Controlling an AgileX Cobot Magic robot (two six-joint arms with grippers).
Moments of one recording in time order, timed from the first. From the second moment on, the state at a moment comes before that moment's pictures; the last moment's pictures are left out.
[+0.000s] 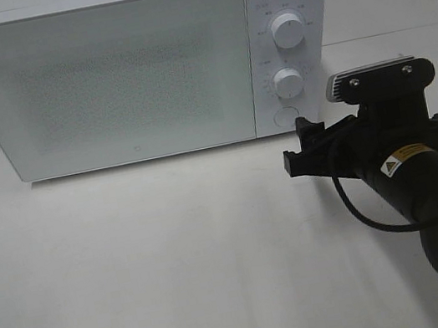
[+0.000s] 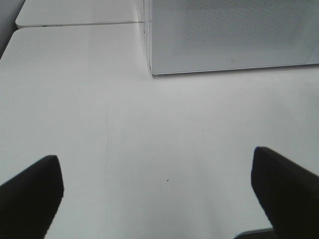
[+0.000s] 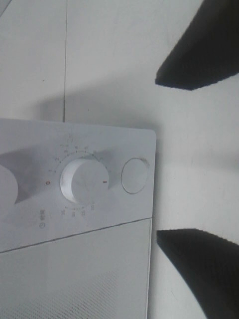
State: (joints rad) left arm -0.05 0.00 -0.50 -0.09 1.04 0.05; right arm 0.72 1.82 -0.39 0.69 -1.20 -0.17
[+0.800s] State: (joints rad) left arm -0.05 0.00 -0.50 -0.09 1.04 0.05; right arm 0.73 1.84 -0.42 0.71 -1.20 0.62
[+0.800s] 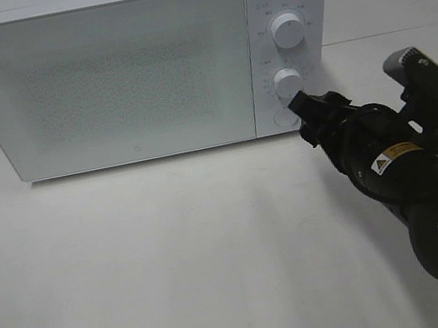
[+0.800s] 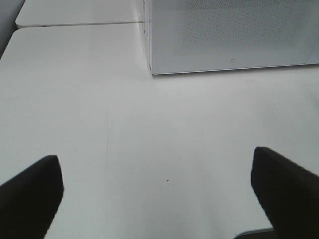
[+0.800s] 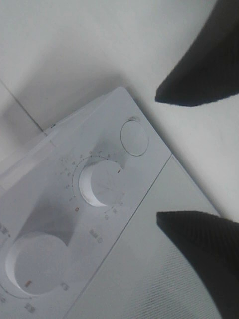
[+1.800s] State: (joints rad) left arm -0.05 0.00 -0.50 -0.09 1.04 0.05; right arm 0.73 1.91 -0.50 0.73 -1.06 1.42
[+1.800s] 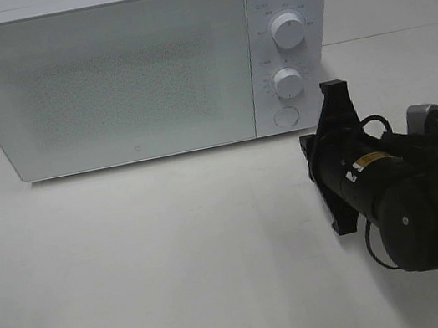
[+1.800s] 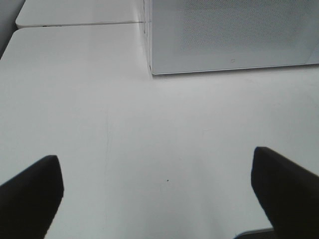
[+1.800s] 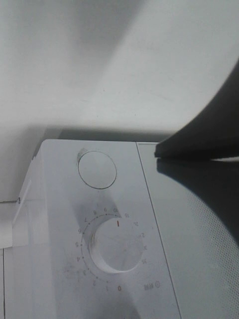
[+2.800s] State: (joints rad) left arm -0.05 0.00 -0.50 -0.09 1.04 0.05; right arm 0.58 2.07 -0.80 0.69 -0.88 1.29
